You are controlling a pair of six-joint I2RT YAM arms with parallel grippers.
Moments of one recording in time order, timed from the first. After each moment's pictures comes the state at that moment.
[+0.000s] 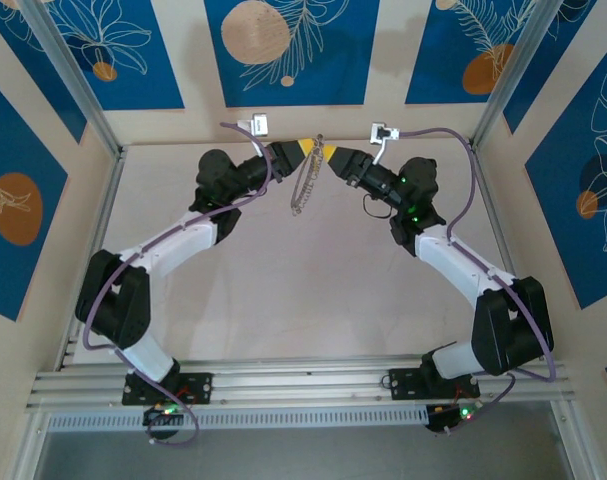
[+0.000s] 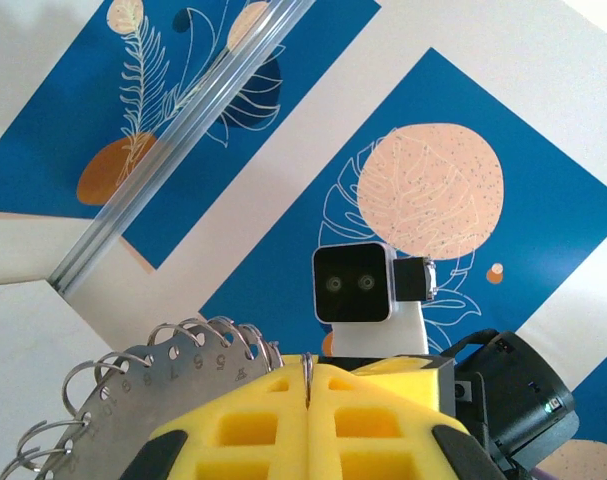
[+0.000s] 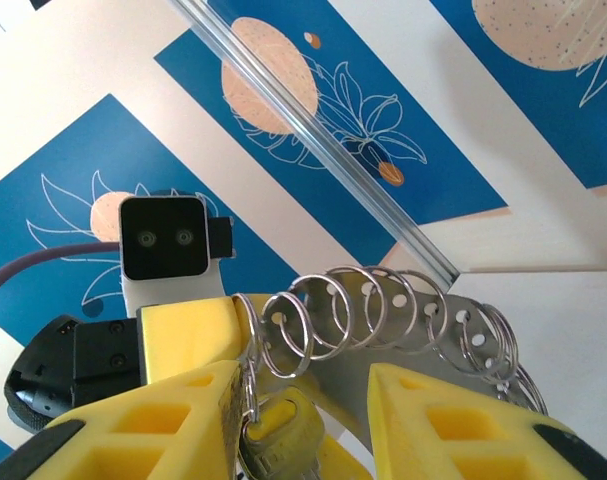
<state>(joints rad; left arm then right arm) -0.52 1.65 1.21 0.79 0.61 -0.94 0.35 1.41 0.99 0.66 -0.60 0.92</state>
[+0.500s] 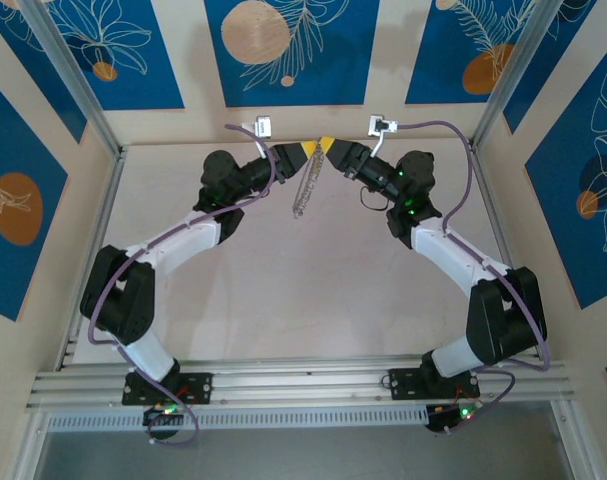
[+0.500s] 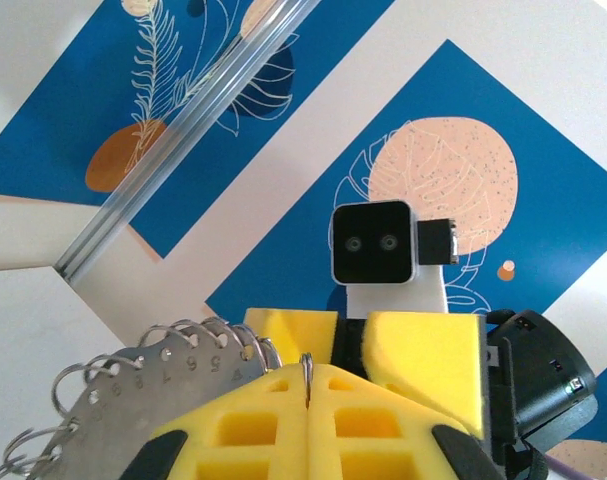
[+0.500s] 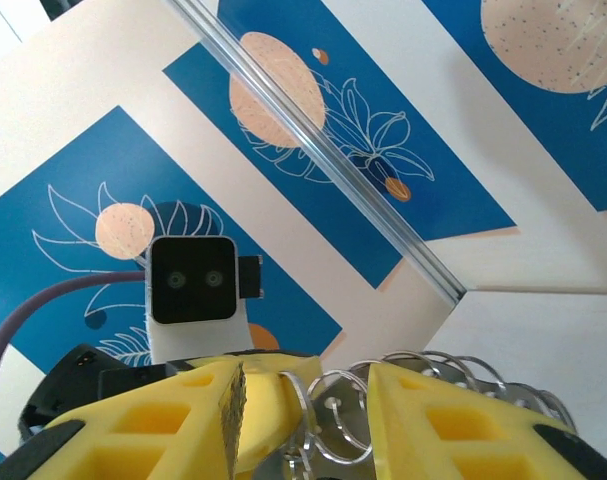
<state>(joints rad) -0.52 1.68 1.21 0.79 0.61 -0.95 0.35 1.48 1.05 0.70 -0.60 0.94</state>
